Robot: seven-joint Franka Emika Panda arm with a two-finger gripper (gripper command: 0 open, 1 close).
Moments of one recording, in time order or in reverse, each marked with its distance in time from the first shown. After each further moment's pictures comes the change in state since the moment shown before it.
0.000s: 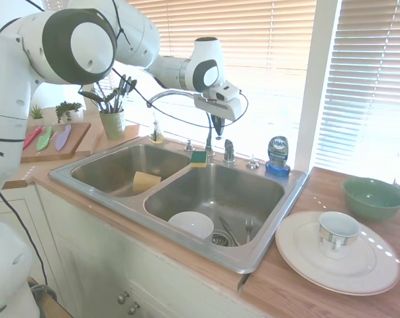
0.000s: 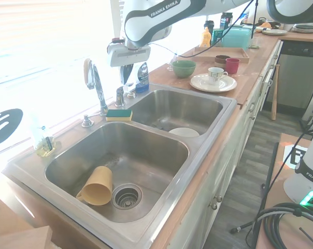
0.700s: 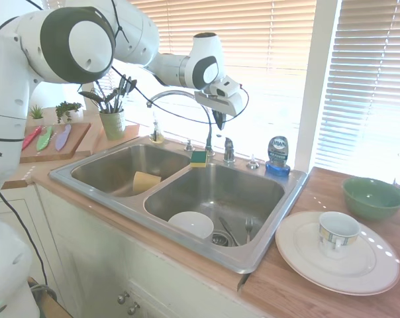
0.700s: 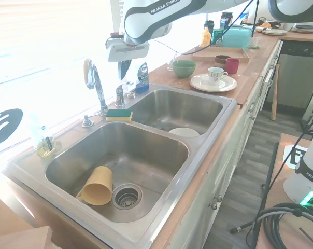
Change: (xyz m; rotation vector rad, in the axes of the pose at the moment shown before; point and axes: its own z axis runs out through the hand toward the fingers) arm 0.004 -0.007 -0.010 0.050 0.029 -0.001
